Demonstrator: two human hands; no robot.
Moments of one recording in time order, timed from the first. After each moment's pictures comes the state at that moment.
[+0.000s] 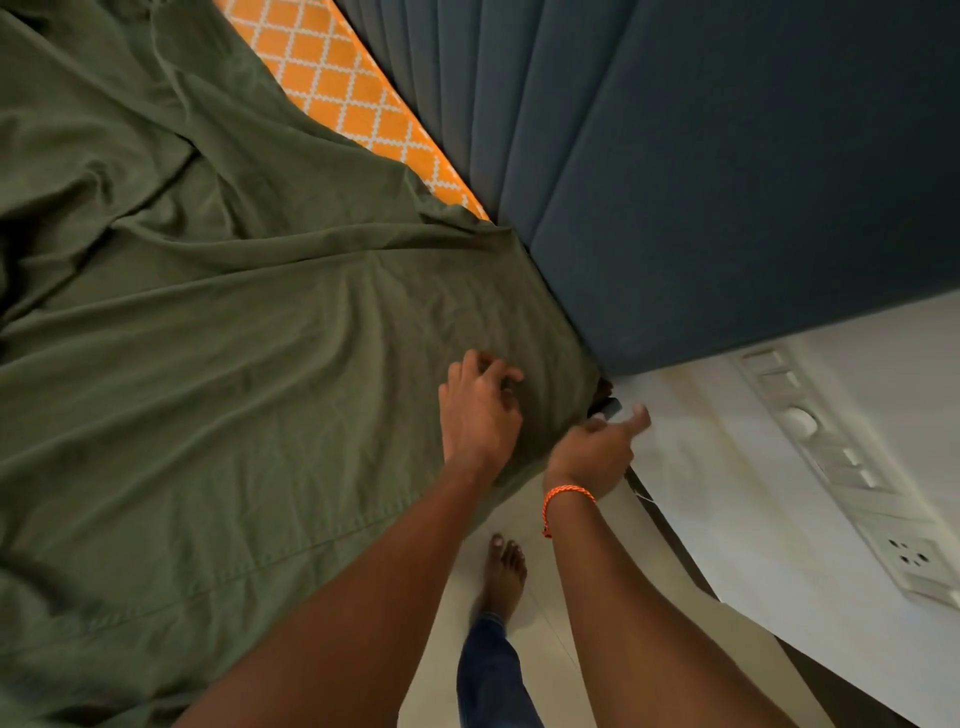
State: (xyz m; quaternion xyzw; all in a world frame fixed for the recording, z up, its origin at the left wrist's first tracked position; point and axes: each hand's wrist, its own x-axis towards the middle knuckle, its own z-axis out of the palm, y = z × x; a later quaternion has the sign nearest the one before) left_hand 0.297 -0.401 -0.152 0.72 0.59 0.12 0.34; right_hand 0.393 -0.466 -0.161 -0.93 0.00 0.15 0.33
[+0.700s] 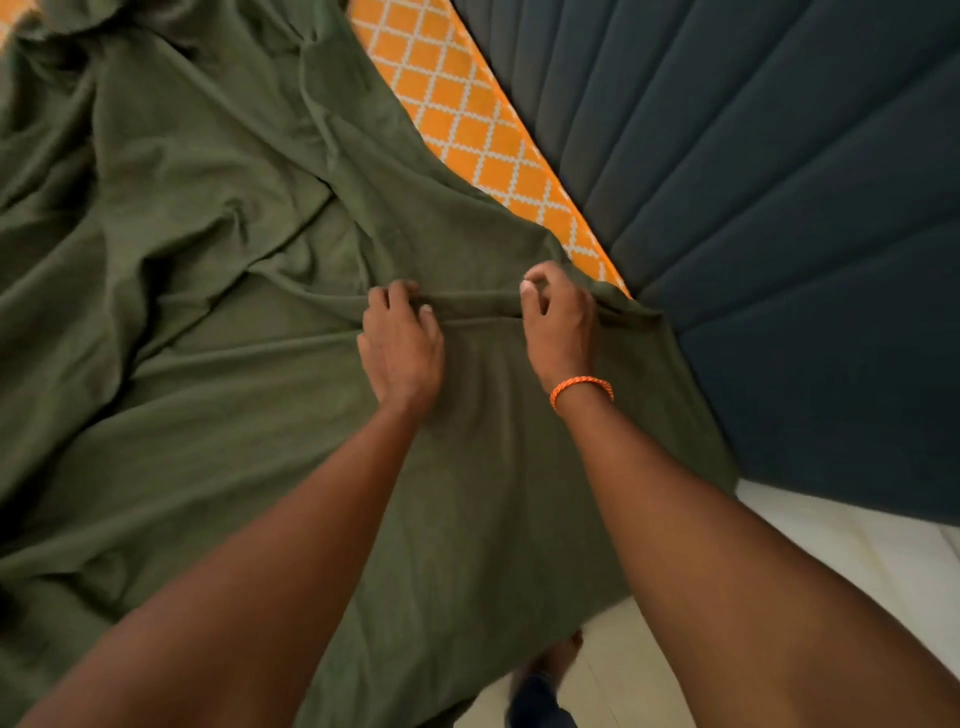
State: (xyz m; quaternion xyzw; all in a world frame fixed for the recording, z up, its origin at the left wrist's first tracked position) left_hand 0.127 -0.169 -0.162 0.60 0.74 0.19 0.21; right_hand 0.296 -0.184 -0.152 -0.78 -0.49 0.19 0.34
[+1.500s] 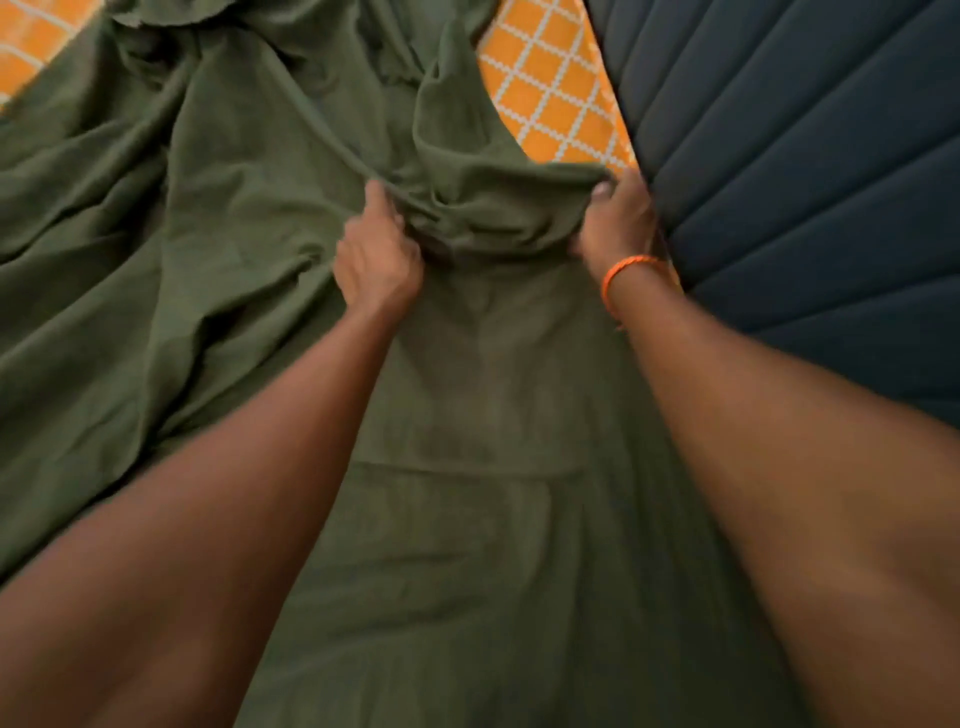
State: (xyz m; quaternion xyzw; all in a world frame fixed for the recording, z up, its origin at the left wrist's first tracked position) left_hand 0.039 0.072 -0.184 0.50 0.81 0.17 0.24; right_hand 0.276 0.113 -0.182 -0.83 -0.43 0.26 0.24
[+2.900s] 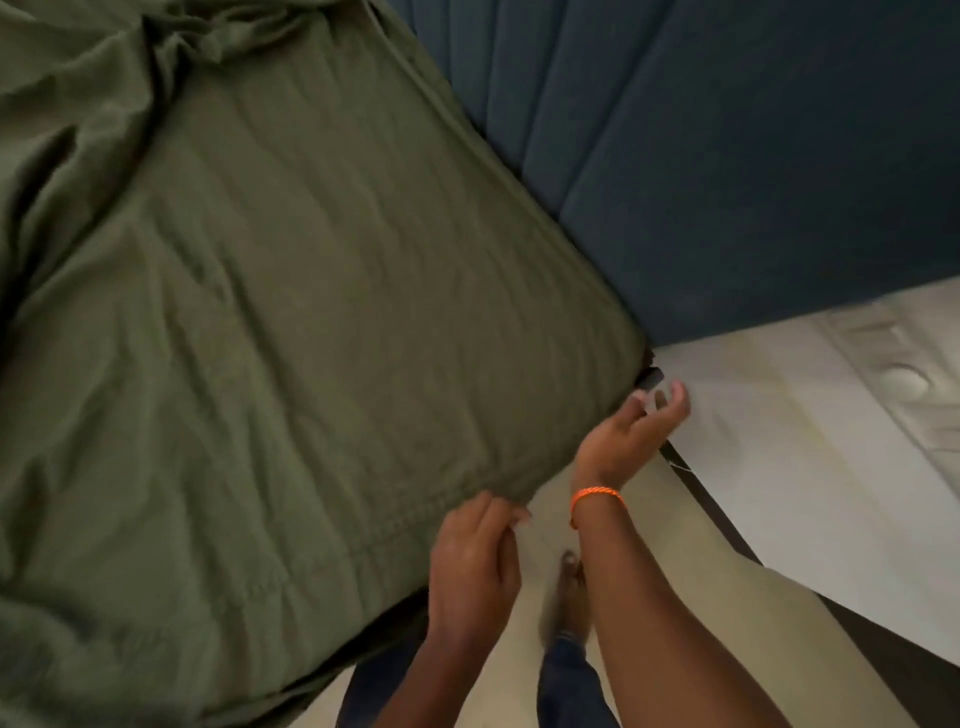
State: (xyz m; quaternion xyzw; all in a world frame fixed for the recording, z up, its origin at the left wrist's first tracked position) left_hand 0.176 -0.529 -0.154 0.75 0.50 0.17 0.39; right_hand 0.369 -0.472 -0.206 -0.85 -0.04 0.09 0.52
